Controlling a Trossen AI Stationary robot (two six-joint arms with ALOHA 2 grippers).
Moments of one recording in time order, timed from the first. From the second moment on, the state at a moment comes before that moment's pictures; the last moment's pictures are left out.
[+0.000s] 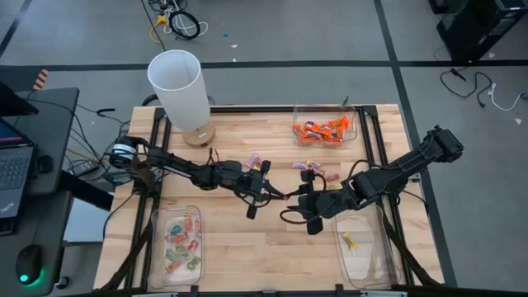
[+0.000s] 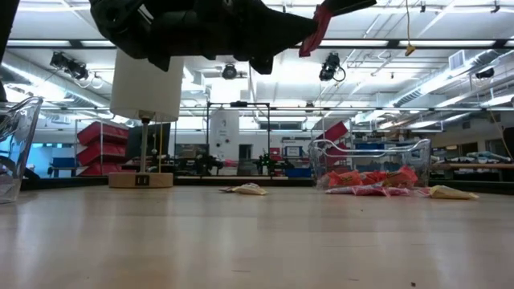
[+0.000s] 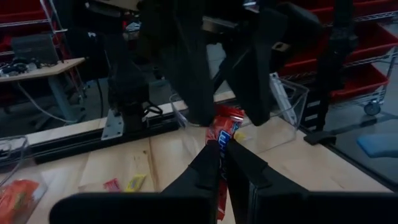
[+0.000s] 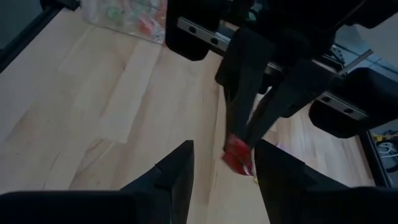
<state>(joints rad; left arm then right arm) -0.09 1.72 0.86 0.81 0.19 0.13 0.43 1.40 1.09 -0.38 0.45 -0.05</state>
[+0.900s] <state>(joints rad) -0.10 1.72 0.86 0.84 0.23 0.13 0.43 1.40 1.09 -0.37 0.42 -0.07</state>
